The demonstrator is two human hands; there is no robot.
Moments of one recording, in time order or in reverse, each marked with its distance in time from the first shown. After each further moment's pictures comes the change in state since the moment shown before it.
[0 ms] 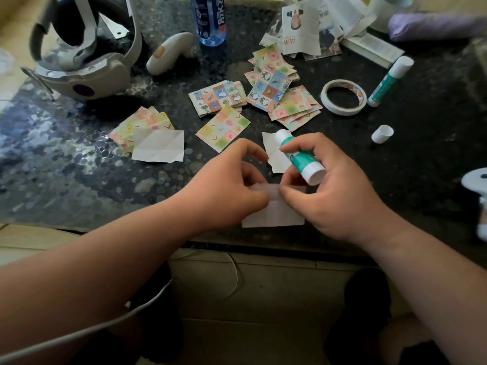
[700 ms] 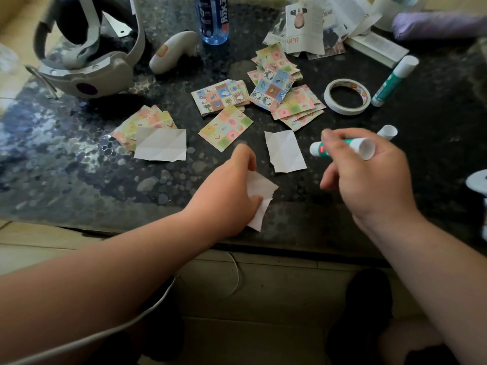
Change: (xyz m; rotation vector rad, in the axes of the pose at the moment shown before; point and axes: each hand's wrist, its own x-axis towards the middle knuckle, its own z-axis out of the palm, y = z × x) left_hand 0.006 -0.022 0.016 0.397 0.125 0.004; right_hand 0.013 0.011 -0.008 0.179 0.437 0.184
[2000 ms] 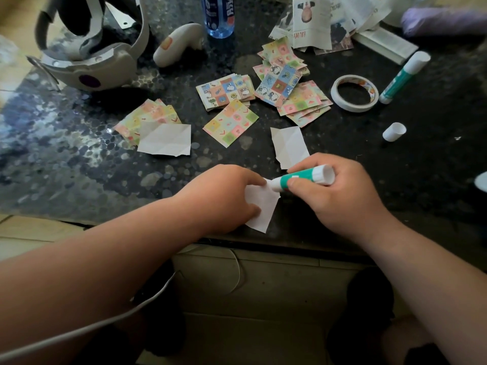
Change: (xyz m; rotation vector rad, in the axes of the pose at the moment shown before) left_hand 0.004 -0.008 -0.015 0.234 -0.212 0.000; right_hand -0.012 0.017 0.014 -0.238 -0.333 -0.092
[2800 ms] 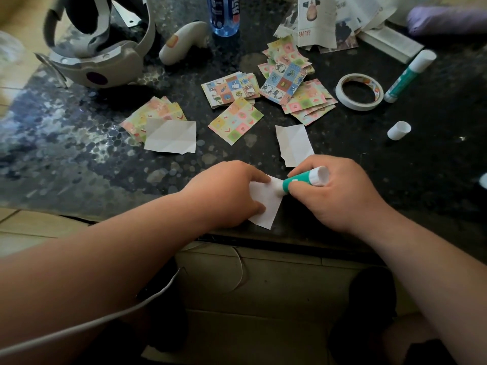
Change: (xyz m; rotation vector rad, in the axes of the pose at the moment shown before) left_hand 0.002 -0.002 0.001 -0.025 -0.006 -0.020; right_hand 0.004 -0.004 0.001 -0.180 -0.111 0.056
